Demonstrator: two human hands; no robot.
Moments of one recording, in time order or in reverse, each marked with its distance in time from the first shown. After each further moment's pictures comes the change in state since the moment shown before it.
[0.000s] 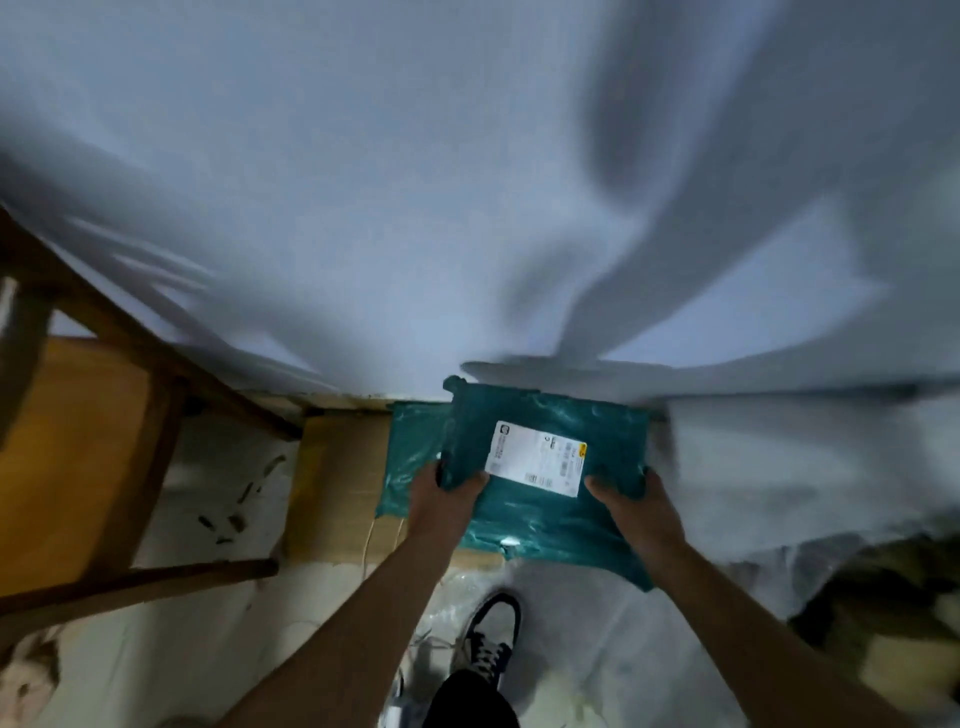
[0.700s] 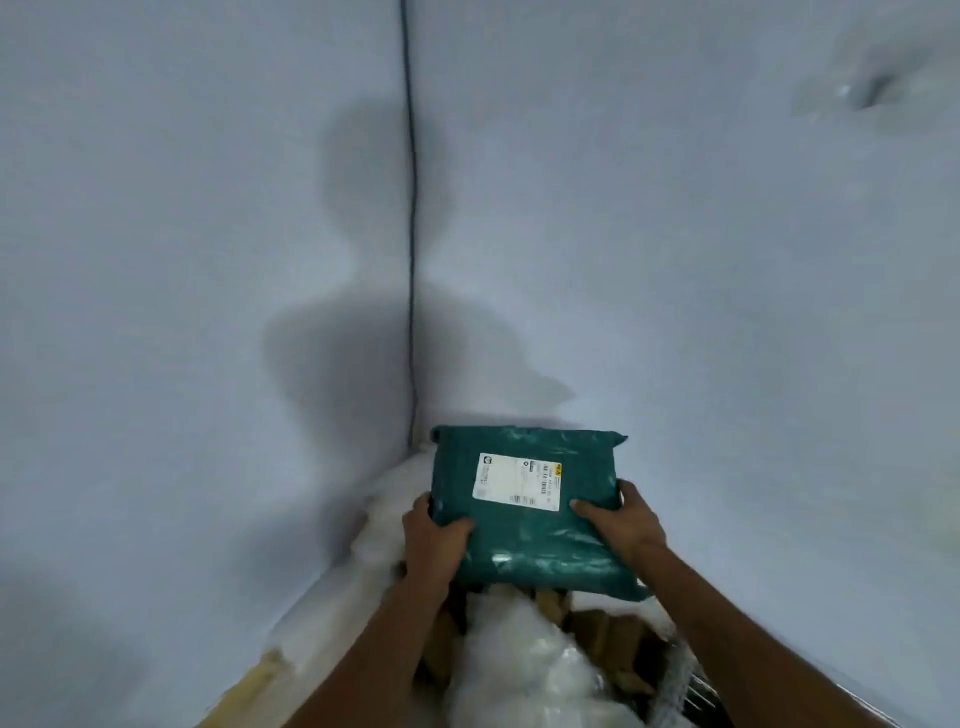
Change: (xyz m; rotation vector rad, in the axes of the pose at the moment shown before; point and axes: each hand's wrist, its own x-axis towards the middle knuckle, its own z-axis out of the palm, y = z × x) left_hand -0.740 0.163 0.210 0.230 -0.781 0.690; right_hand -0.651 0.152 -0.603 0.356 0.841 0.008
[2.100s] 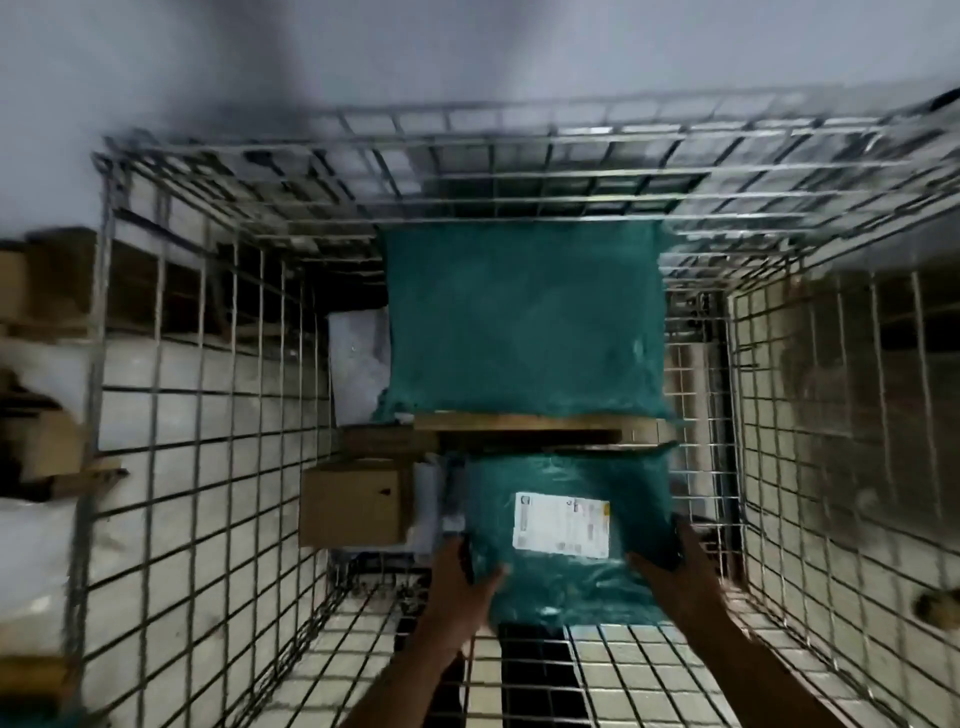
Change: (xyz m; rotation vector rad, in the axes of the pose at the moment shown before) left_hand -0.303 -0.626 0.432 0.783 -0.861 -0.473; right_hand -0.194 0.919 -0.034 0.392 0.161 0.987
